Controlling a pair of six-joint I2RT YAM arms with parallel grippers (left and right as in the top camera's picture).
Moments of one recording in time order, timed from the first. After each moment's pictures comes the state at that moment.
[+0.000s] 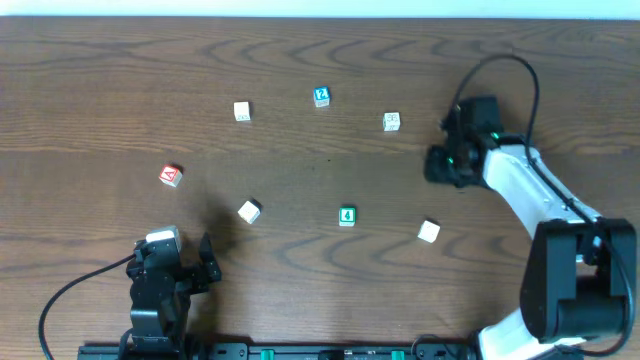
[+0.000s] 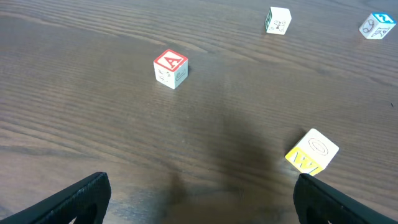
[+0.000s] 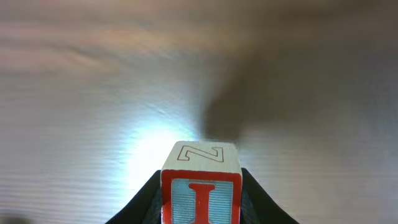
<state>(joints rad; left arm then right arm) -0.07 0.01 0.16 -0.68 -0.14 -0.18 0.10 1.75 1.13 -0.62 -0.11 0.19</state>
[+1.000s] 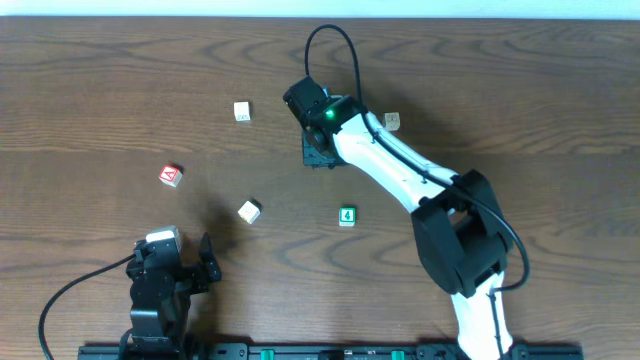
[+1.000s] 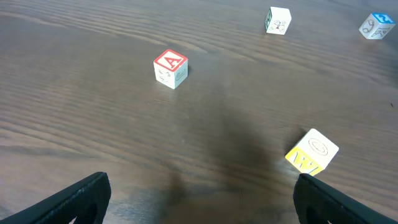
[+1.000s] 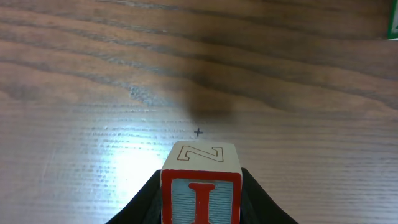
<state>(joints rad) -0.07 0.01 0.16 -0.68 -0.14 -0.18 0.64 2.17 1.72 -0.90 0.17 0.60</state>
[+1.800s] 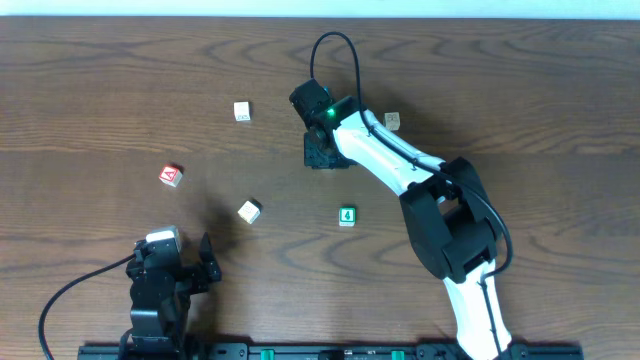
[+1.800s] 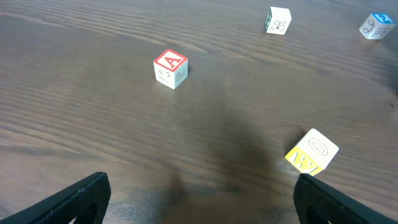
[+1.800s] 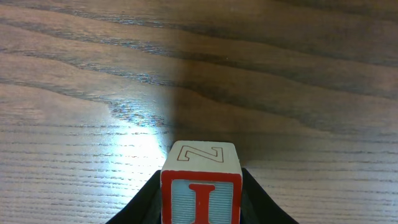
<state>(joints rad) -0.07 0.01 0.16 -0.68 -0.14 -0.18 0.61 2.25 1.73 -0.87 0.08 0.59</state>
